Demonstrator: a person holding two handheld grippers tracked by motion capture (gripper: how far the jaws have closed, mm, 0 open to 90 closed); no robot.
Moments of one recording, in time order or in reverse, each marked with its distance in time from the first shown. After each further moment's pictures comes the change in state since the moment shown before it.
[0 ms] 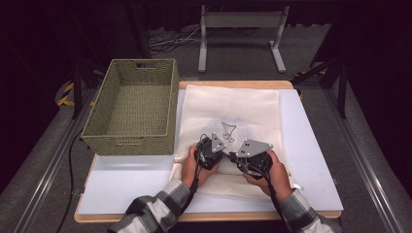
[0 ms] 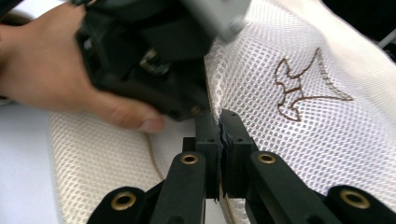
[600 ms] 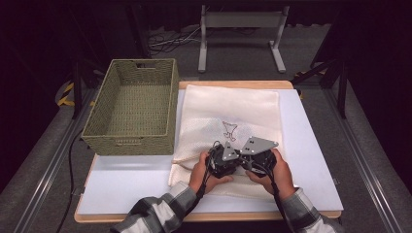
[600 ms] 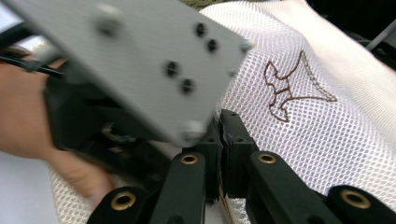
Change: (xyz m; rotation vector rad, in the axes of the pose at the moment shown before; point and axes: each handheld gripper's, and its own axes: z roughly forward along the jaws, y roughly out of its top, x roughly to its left) left arm -0.027 0.007 0.012 -0.003 -0.133 0.060; right arm -0.006 -0.001 -0.006 -0.005 -0.007 0.023
